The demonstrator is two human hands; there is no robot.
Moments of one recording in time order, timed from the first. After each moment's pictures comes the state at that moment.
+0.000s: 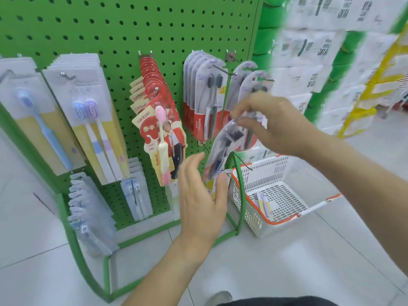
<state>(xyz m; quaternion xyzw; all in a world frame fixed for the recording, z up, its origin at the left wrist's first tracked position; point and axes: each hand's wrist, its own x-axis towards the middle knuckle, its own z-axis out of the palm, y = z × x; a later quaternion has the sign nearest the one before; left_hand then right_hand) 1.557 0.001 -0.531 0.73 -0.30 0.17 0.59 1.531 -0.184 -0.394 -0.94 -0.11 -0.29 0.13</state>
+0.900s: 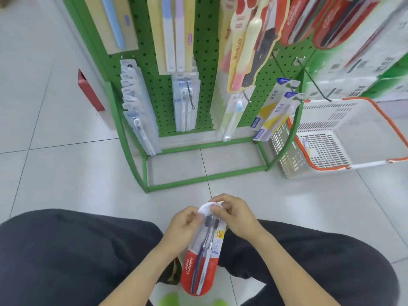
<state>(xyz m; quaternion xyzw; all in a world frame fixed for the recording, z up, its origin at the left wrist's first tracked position) 1.497 0.190 -0.748 0.76 -0.04 -0.37 0.54 1.457 0.000 -0.748 -0.80 0.16 0.12 0.57</state>
